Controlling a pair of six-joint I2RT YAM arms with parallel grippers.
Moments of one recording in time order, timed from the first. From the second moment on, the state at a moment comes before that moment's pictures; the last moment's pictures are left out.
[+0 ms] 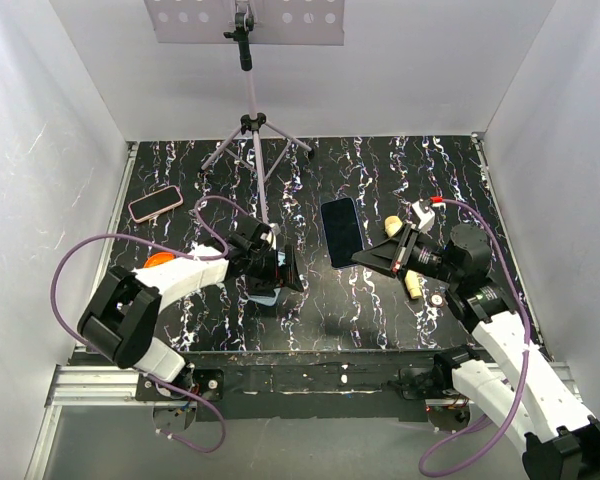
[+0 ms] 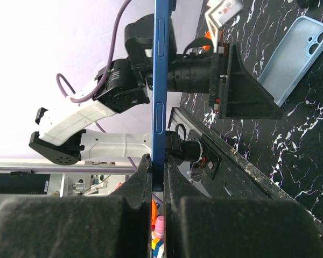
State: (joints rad) left arm -0.61 1.51 0.84 -0.38 0.35 -0.67; right arm 0.36 0.72 0.61 -0.04 -0.75 1.18
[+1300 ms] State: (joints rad) left arm -0.68 1.14 0.75 -0.73 -0.20 -0.74; right arm 0.32 0.72 0.63 -0.17 -0.79 1.14
